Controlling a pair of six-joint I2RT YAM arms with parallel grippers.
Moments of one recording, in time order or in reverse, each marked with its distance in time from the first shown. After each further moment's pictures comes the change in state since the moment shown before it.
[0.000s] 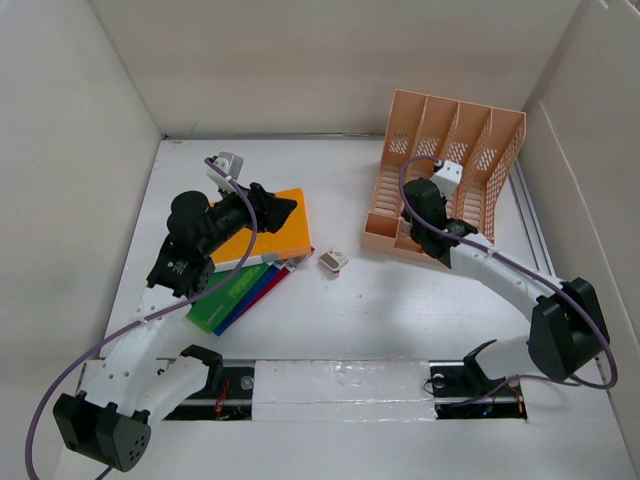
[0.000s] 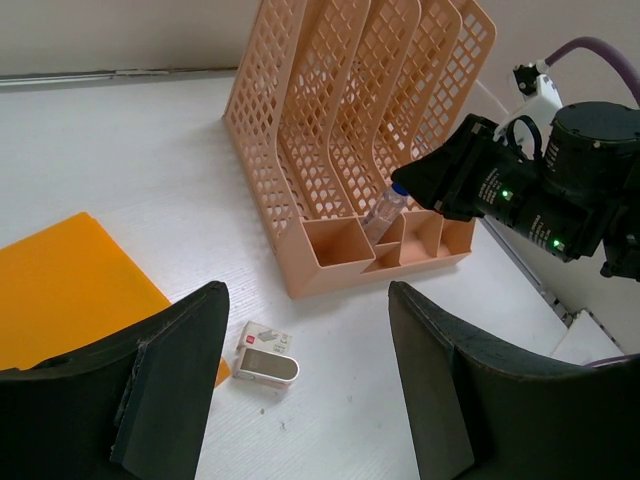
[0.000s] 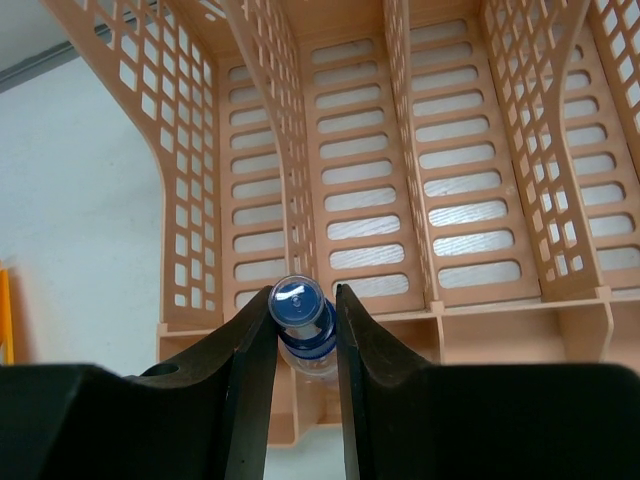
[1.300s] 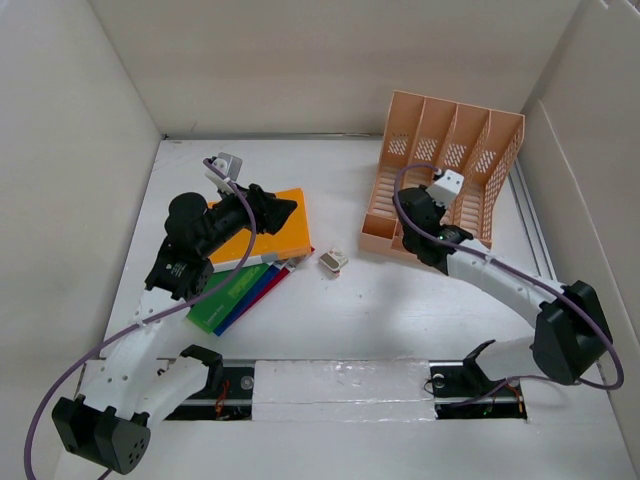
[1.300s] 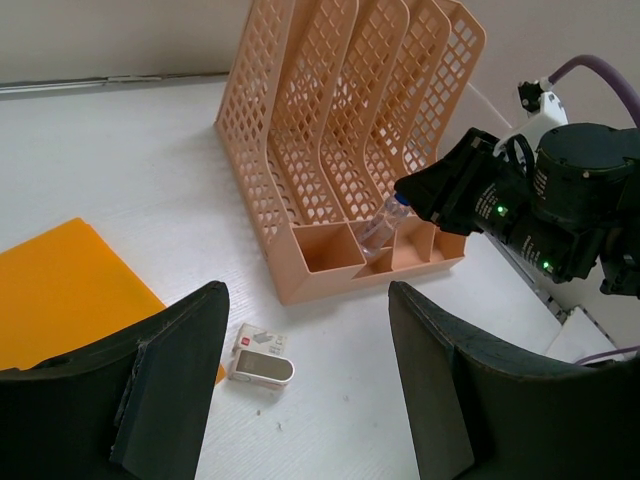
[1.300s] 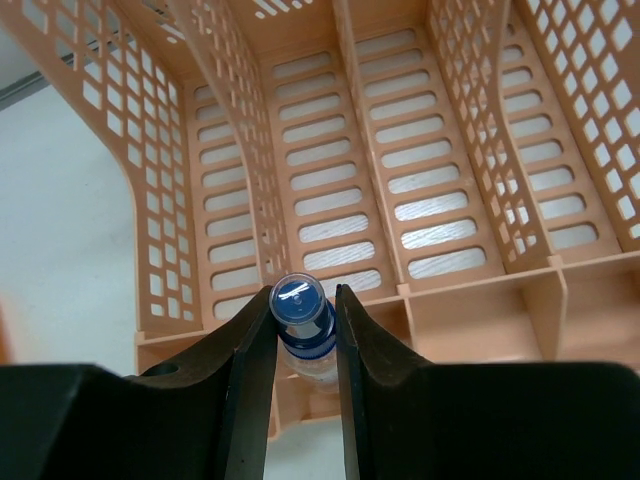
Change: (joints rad) left arm 0.000 -0.016 -0.001 0.001 0.012 0.000; right arm 0.078 0.009 0.011 -0.052 0.200 0.077
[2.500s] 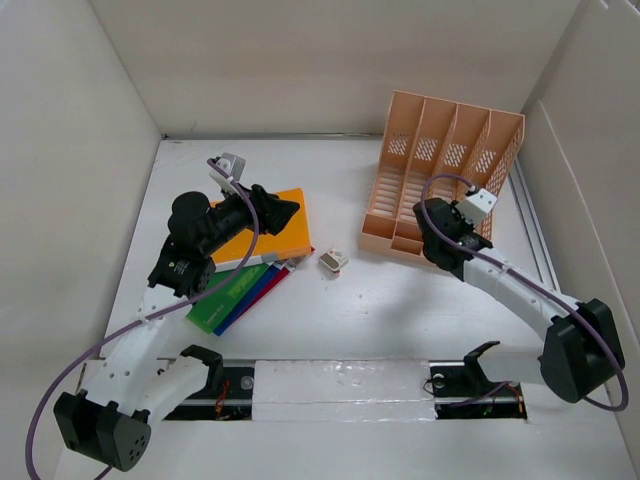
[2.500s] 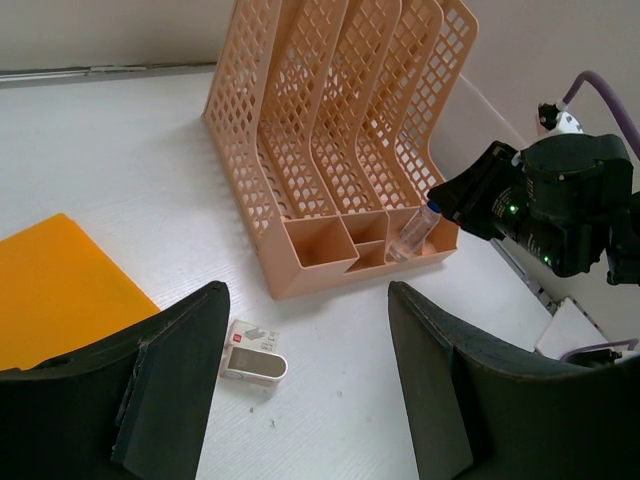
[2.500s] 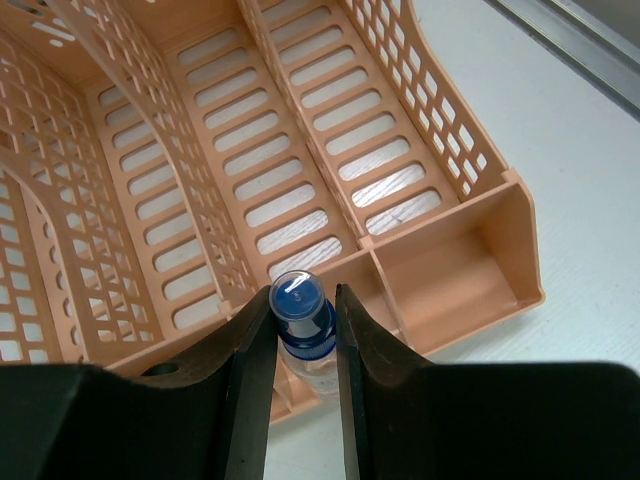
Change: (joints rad) left arm 0.000 0.018 -0.011 0.019 0.029 -0.011; right arm -0.119 -0.125 -0.119 -0.195 0.089 0.171
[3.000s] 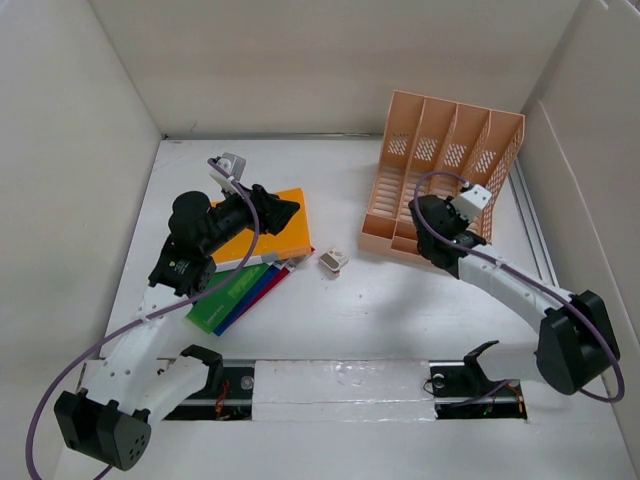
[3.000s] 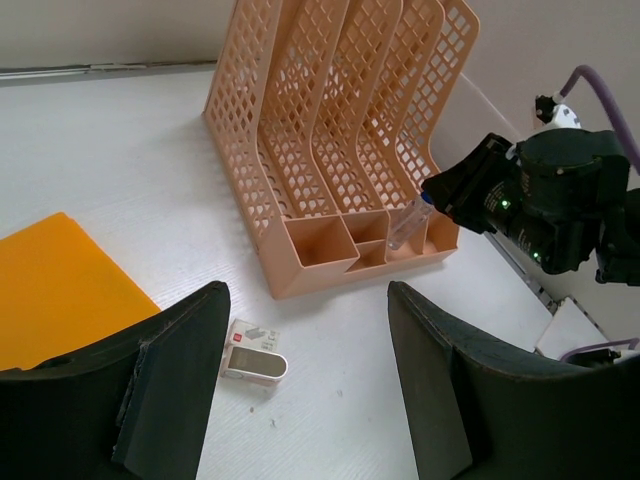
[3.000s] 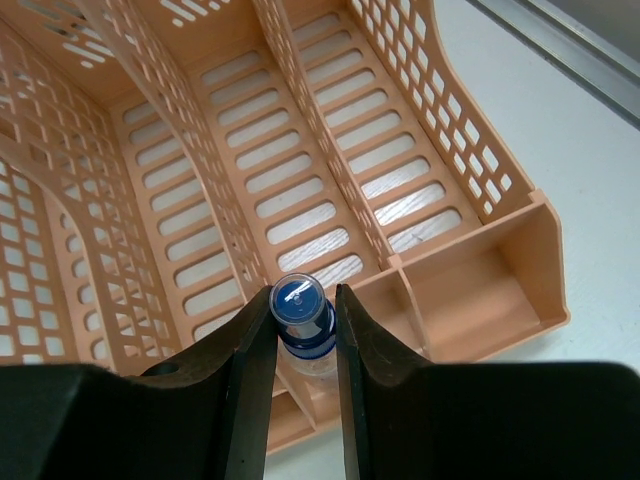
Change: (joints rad) left arm 0.000 0.003 0.000 0.001 0.000 0.000; right arm 0.010 0.031 0.009 0.101 0.029 -0.046
